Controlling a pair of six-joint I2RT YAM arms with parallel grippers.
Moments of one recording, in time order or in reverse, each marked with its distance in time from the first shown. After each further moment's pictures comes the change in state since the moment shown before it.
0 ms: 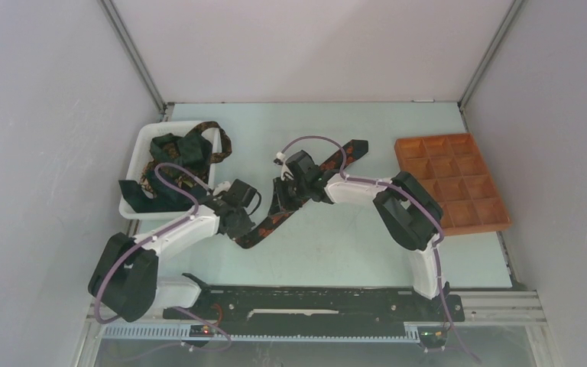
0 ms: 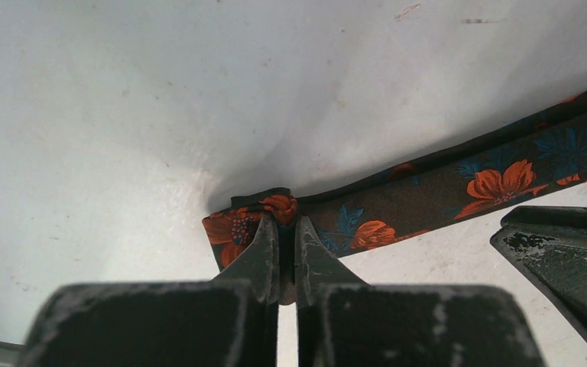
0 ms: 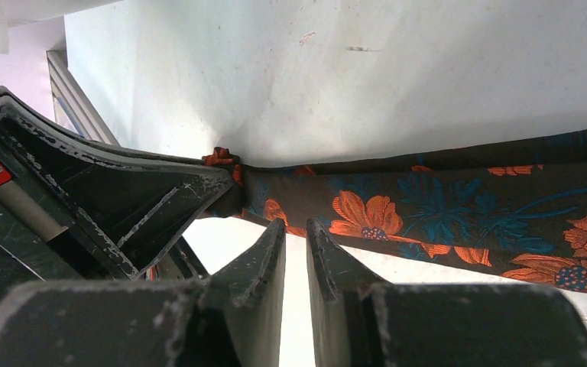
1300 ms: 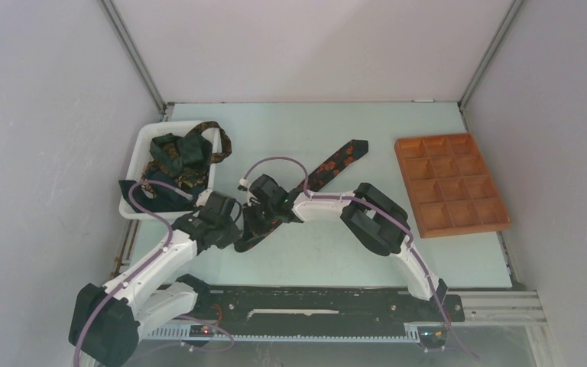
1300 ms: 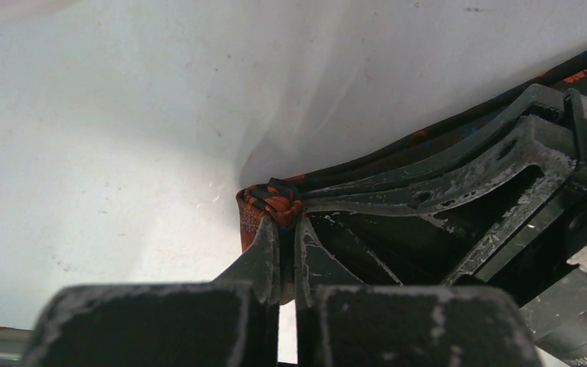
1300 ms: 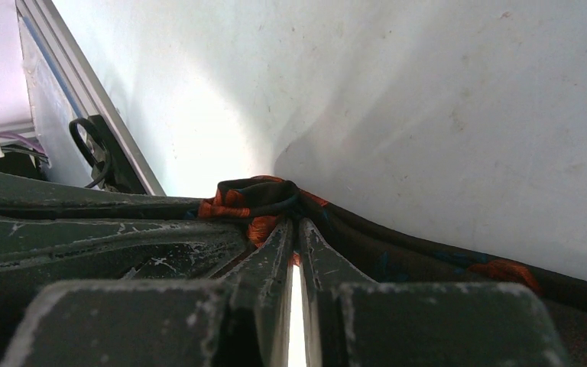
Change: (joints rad) left arm 0.082 -0.319 -0.137 -0.036 0.061 0.046; right arm 0.208 0.203 0.187 0.010 0.005 0.015
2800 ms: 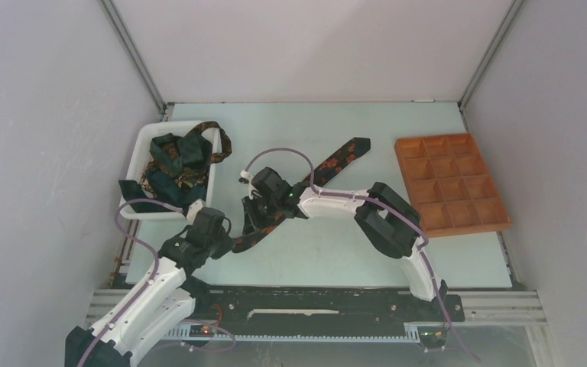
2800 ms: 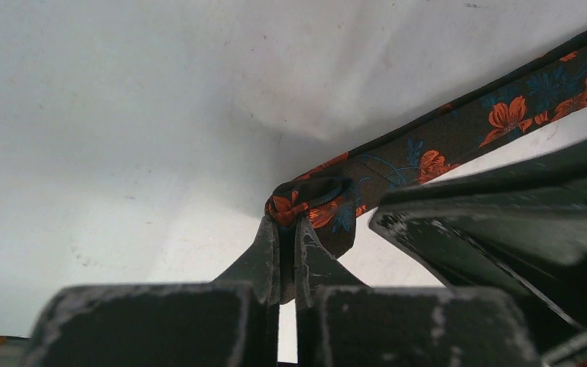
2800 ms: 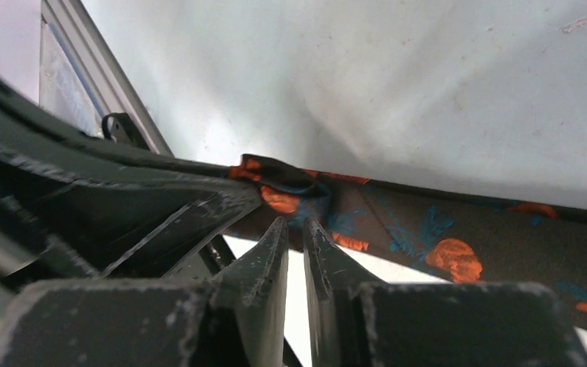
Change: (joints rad) left arm 0.016 -0.293 -0.153 -0.010 -0.002 -0.017; right arm -0.013 -0.115 -0.016 -0.064 0.051 -0.041
